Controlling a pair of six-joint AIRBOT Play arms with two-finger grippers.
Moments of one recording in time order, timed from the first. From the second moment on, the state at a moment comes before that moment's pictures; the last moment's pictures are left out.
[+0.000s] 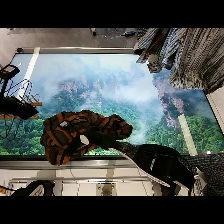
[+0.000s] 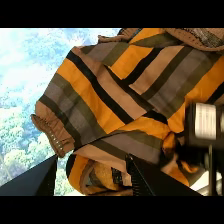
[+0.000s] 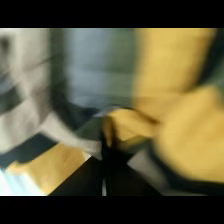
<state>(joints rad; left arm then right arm) 0.21 -1.01 1.29 -1.90 1.53 2.29 1.01 -1.91 1.52 -1.10 0.74 1.42</state>
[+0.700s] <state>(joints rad) 0.21 -1.01 1.18 -2.10 1.53 2.41 0.69 -1.47 1.52 -1.13 0.94 1.41</state>
